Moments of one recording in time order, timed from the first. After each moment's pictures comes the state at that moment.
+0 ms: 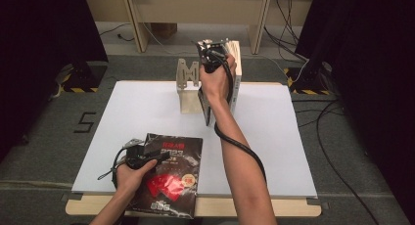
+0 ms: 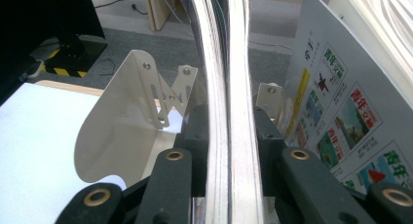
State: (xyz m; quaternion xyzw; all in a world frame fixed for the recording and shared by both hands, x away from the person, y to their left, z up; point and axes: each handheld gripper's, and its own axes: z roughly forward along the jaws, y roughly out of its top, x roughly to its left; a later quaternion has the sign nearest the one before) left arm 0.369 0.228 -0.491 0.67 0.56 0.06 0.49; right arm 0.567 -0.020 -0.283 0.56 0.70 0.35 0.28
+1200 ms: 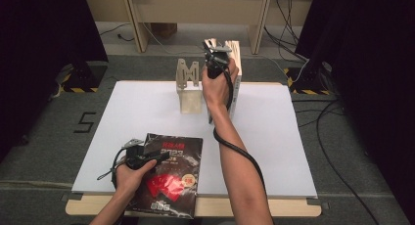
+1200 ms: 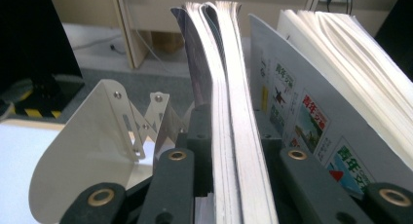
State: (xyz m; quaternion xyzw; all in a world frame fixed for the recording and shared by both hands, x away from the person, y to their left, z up) left arm 0.369 0.229 -0.492 0.67 0.55 0.06 0.49; right arm 0.560 -0.025 -0.297 0.56 0.65 0.38 0.35
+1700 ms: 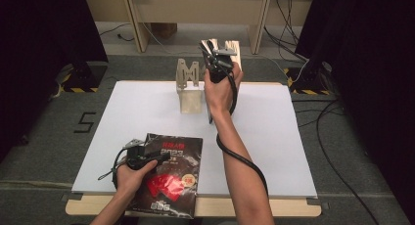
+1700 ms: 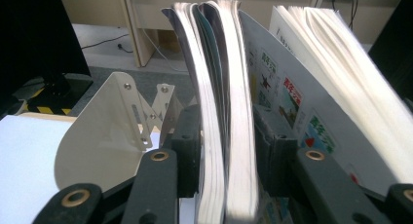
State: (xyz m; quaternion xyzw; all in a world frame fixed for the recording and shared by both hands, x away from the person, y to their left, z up) left arm 0.368 0.226 -0.492 0.67 0.55 0.06 0.49; right arm 0.535 -0.035 -0.291 0.56 0.65 0.39 0.34
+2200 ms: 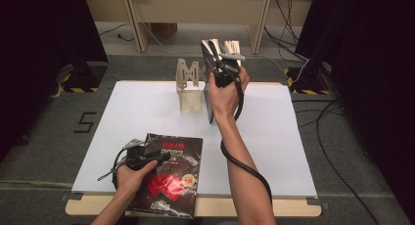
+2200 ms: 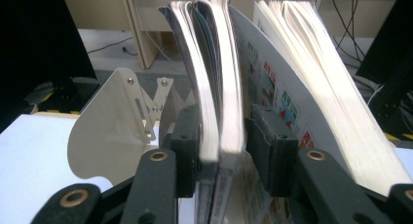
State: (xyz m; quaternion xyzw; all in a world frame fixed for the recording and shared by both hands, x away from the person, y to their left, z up) left arm 0.366 0.226 -0.489 0.67 0.55 0.06 0.49; right arm 0.514 -0.050 -0.288 0.57 0.64 0.40 0.33
